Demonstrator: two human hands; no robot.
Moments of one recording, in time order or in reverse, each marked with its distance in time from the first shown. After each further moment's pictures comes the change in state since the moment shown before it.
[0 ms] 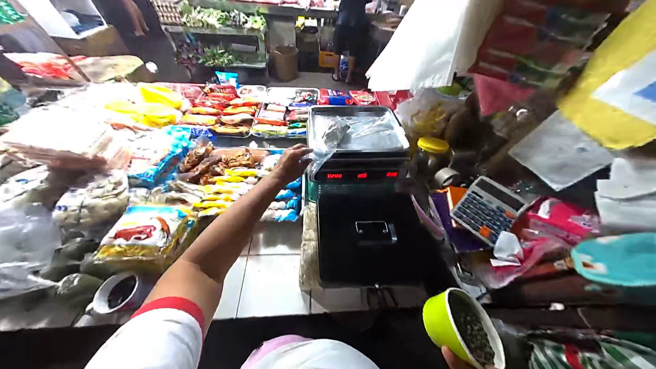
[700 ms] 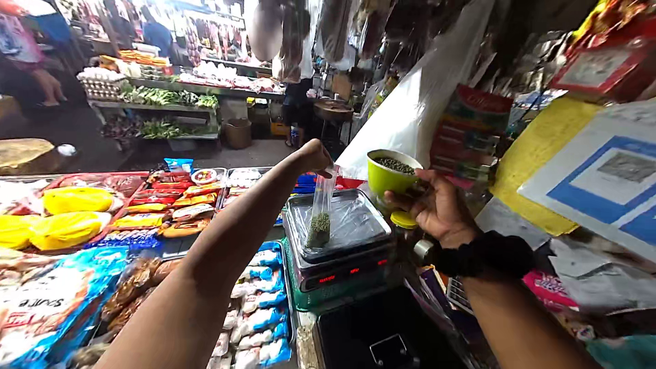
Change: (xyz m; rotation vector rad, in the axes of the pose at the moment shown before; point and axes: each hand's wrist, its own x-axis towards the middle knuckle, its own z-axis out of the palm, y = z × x) left_hand 0.274 0.058 -0.121 -0.431 -0.371 -0.232; right_hand 0.317 -0.055 0.355 -0.449 -0.011 -0.262
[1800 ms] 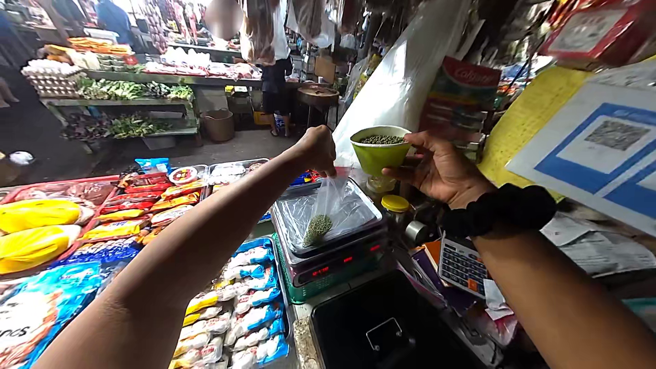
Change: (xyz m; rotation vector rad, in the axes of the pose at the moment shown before) left_hand -0.028 0.053 0.027 0.559 -0.066 0.131; right_hand 0.021 -0.040 0.000 -0.176 -0.009 0.118
